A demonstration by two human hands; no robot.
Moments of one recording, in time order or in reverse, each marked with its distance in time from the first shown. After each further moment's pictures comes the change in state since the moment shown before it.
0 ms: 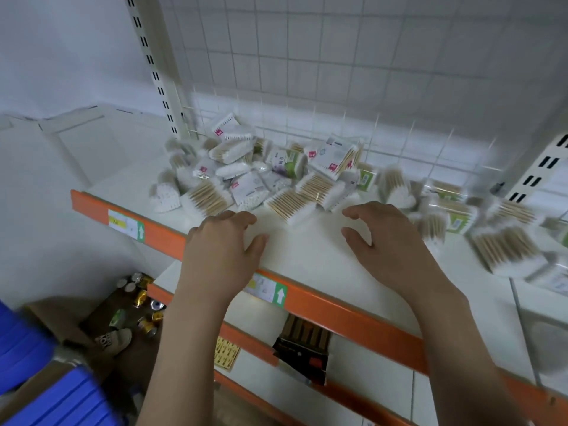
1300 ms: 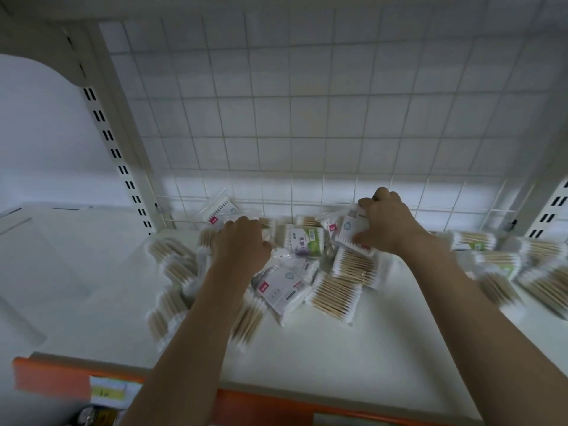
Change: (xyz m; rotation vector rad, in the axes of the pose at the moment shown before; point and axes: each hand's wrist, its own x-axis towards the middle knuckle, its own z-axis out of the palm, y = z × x) left_hand 0.232 -0.065 0.033 0.236 -0.040 0.314; right_hand 0.178 -0.008 0.023 -0.468 -0.061 0.430
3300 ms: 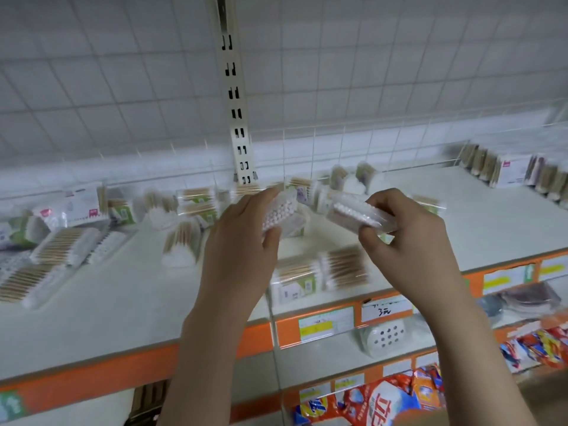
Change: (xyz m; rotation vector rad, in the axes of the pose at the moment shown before) left_hand -0.174 0.427 -0.050 -0.755 0.109 0.408; right_hand -0.301 0.346 -0.071 0.493 0.513 0.253
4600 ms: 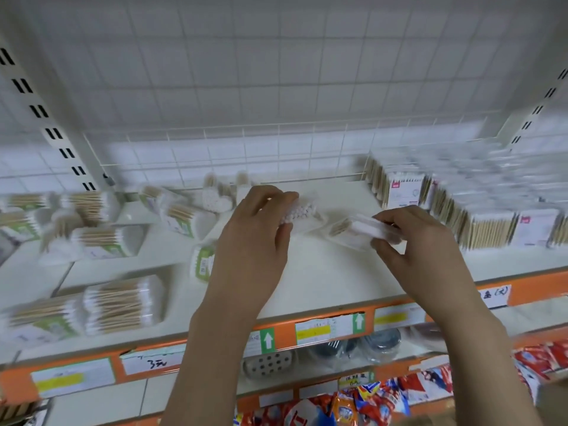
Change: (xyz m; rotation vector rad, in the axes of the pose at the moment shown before) left_hand 0.060 0.202 0.217 -0.022 0.051 0.114; right_hand 0.064 0.266 -0.166 -0.227 -0.142 -0.043
